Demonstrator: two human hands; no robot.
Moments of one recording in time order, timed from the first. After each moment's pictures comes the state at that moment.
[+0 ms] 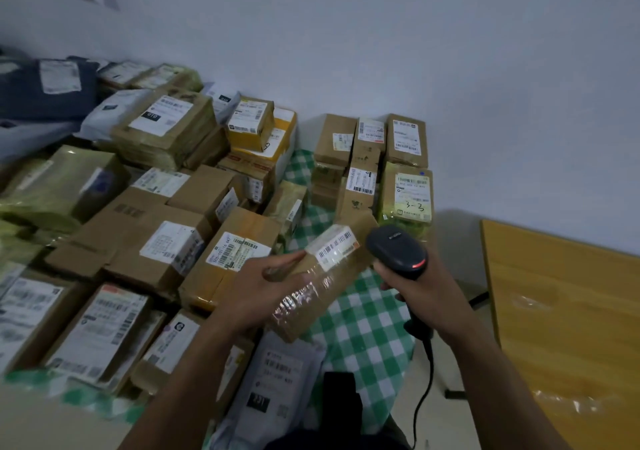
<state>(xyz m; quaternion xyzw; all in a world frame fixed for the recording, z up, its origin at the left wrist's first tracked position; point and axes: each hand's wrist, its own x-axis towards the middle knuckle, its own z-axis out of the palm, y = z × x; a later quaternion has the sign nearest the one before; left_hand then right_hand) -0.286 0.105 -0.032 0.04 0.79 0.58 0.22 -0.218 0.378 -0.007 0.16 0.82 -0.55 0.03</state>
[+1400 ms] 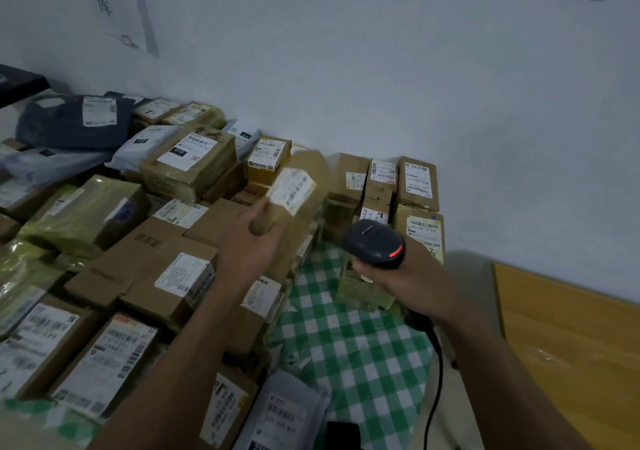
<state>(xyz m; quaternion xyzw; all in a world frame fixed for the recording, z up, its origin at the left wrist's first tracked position) -0.380 0.099 0.007 -0.04 0.84 0.54 0.01 -0.295 0.358 0.049 0.03 0.87 -0.49 0.06</state>
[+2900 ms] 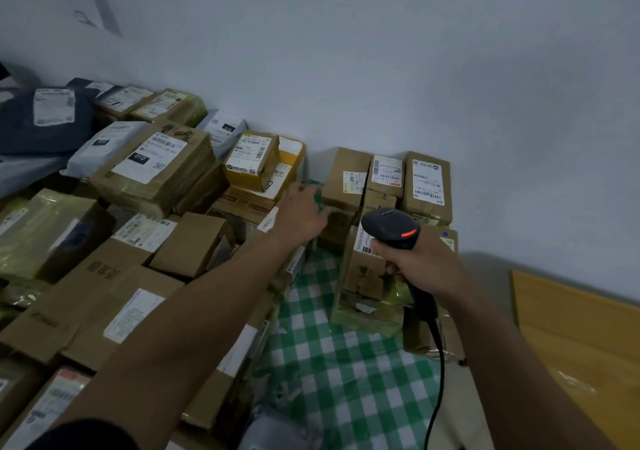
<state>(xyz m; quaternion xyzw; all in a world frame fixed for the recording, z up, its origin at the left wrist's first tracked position) -0.555 0.224 -0.067 0.08 0.95 0.30 0.08 -0.403 0.416 0.021 0.14 0.84 -0.51 0.09</state>
